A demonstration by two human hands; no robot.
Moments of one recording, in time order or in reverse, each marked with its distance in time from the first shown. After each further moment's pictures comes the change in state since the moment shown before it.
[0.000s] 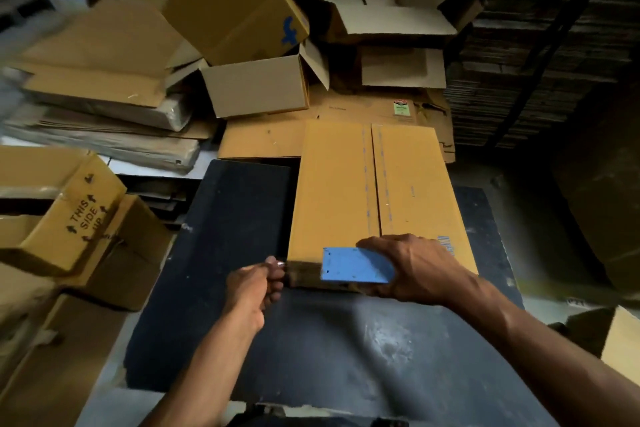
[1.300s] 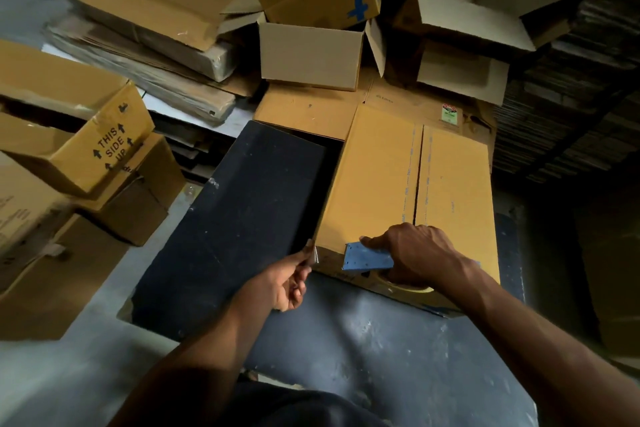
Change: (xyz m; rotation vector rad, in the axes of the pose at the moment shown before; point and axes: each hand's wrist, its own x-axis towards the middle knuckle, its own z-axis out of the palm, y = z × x) left_hand 0.073 -0.051 -0.007 -0.029 -0.350 -0.566; right_hand 0.075 -0.041 -0.016 -0.370 -0.255 -0.028
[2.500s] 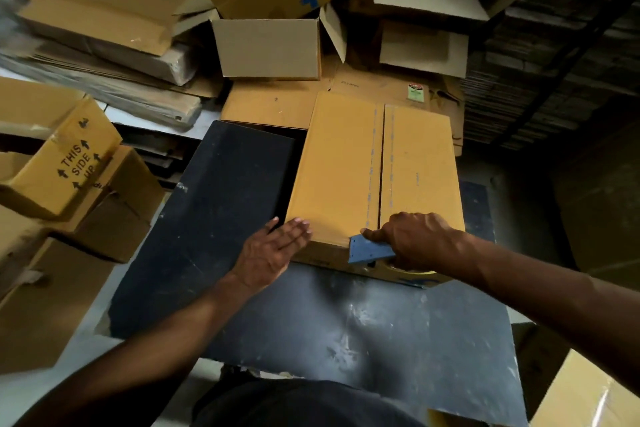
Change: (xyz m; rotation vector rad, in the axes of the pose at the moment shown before) left_hand 0.019 0.007 -0.006 1.672 0.427 2.073; right_hand -0.034 0.045 0.030 -0.088 -0.079 -0.001
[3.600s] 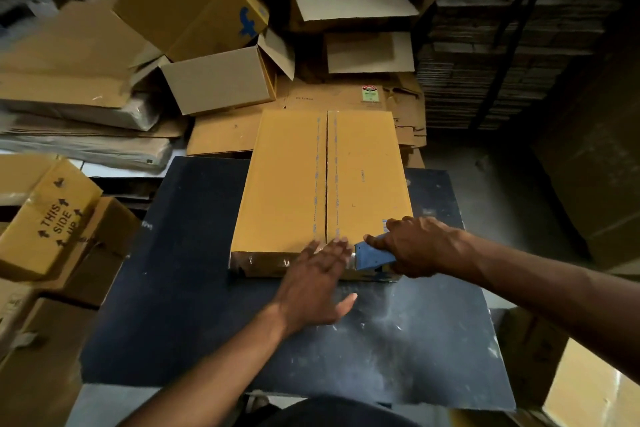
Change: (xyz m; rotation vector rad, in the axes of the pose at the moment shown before) left_hand 0.111 0.163 0.003 -0.079 -0.541 -0.101; right_hand -0.067 0.077 0.073 0.020 0.007 -0.031
